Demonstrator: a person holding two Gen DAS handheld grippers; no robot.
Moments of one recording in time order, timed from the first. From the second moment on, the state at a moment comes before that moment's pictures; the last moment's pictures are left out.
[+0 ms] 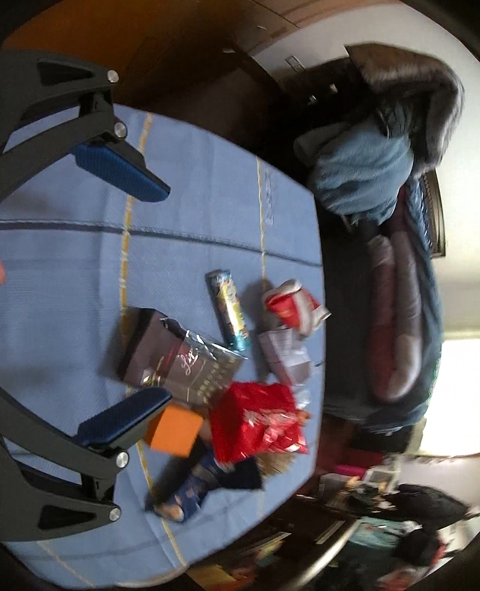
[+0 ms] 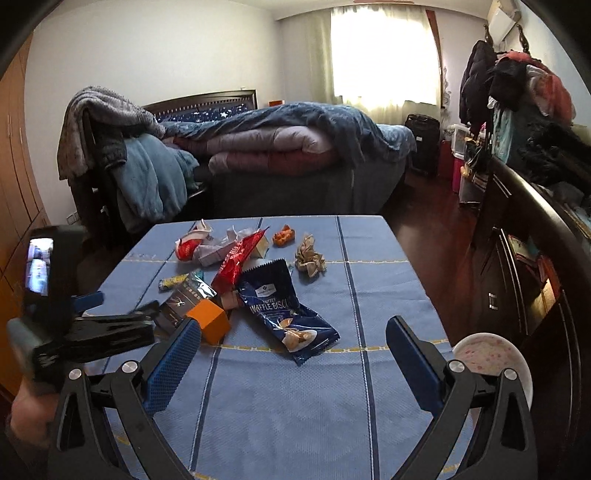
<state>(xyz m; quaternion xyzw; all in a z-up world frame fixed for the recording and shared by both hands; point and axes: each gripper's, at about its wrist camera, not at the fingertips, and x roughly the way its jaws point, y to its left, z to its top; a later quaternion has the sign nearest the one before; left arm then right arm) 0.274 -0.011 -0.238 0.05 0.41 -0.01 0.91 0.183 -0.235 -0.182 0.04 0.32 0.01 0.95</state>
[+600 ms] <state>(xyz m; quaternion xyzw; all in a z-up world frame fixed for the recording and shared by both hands) 0.306 -0.042 -0.267 0.04 0.44 -0.11 0.89 0.208 -0.228 -0.191 0.03 0.33 0.02 0.94</state>
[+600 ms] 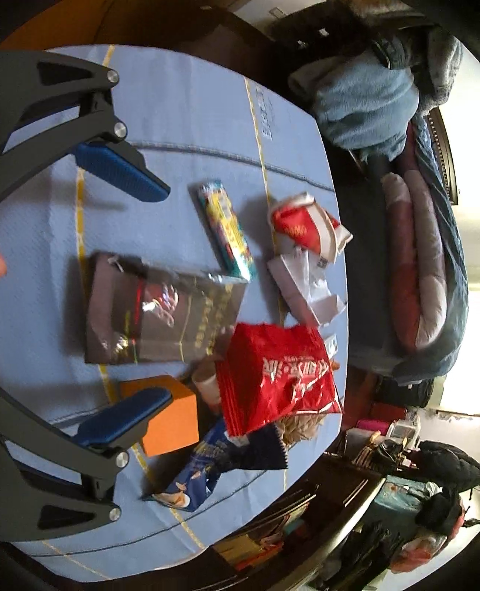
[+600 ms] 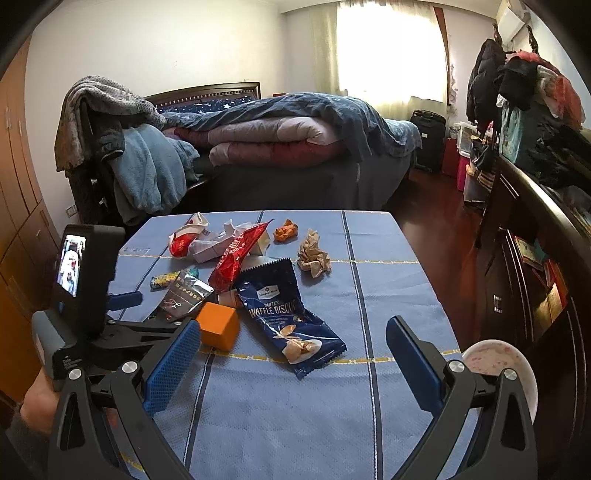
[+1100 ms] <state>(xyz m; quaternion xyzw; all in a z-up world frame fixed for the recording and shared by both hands) 0.315 -0.037 -0.275 -0.01 0.44 -0.14 0.88 0.233 -0.227 -0.205 0.03 0.36 0.02 0.93</state>
